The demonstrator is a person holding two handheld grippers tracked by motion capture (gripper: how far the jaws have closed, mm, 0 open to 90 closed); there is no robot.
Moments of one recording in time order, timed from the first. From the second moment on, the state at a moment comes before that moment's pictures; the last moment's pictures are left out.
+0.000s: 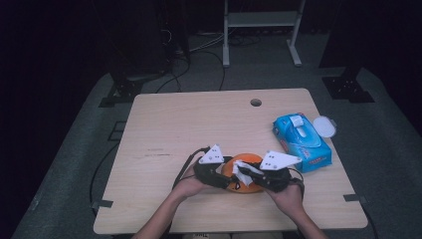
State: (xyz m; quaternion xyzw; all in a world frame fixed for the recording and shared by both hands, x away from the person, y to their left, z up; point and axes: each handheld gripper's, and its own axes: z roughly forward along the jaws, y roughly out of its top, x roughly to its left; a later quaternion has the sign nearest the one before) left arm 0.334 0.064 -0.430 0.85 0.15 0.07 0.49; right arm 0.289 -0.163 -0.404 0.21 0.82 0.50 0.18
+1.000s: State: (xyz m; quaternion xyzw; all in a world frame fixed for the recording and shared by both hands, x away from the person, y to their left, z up) left arm 0.332 0.073 -0.432 0.87 0.10 0.05 0.48; right arm 0.309 -0.200 -0.406 0.28 0.79 0.53 0.15
